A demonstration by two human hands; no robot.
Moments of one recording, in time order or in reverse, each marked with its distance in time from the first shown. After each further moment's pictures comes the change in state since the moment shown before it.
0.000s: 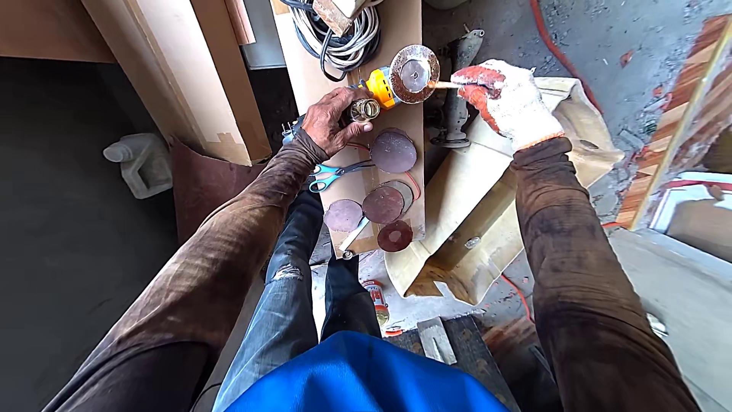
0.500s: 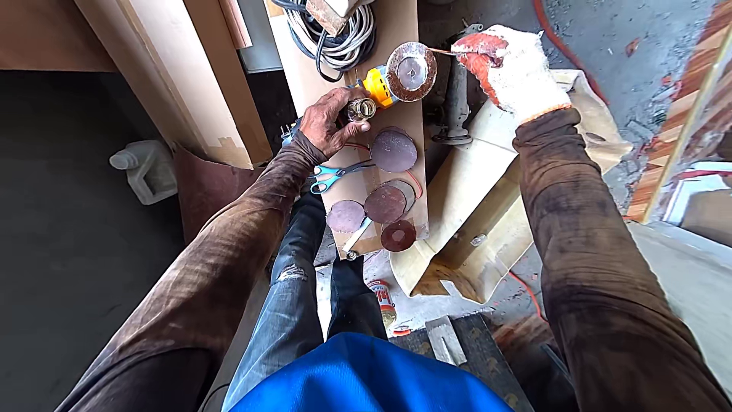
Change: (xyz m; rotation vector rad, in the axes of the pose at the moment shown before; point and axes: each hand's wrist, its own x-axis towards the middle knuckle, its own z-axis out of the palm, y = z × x) left_hand 0.001 -0.002 -0.001 -0.031 -0.004 -0.003; right_hand 0.025 -0.010 -0.011 0.002 0.032 0.034
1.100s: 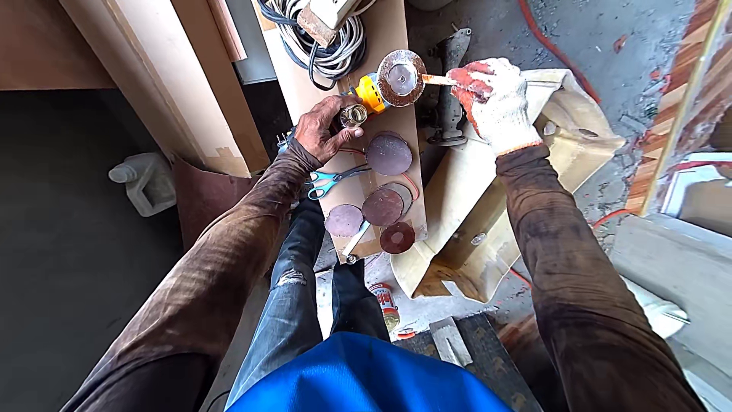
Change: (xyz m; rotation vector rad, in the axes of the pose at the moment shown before) left_hand 0.000 0.000 0.000 -0.017 0.005 0.013; right_hand -0.038 0.019 0.027 -0.153 0.233 -0.091
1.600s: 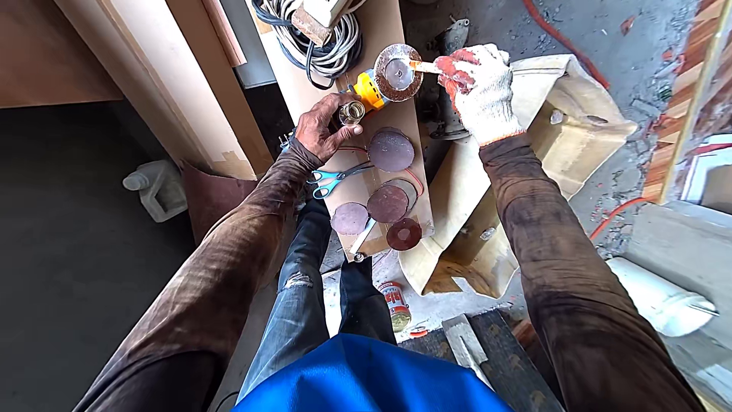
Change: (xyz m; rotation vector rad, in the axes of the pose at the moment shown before) left_hand -0.001 0.002 -0.002 -0.028 -0.011 -0.017; right_hand 0.002 -0.015 0.017 -0.057 0.044 0.039
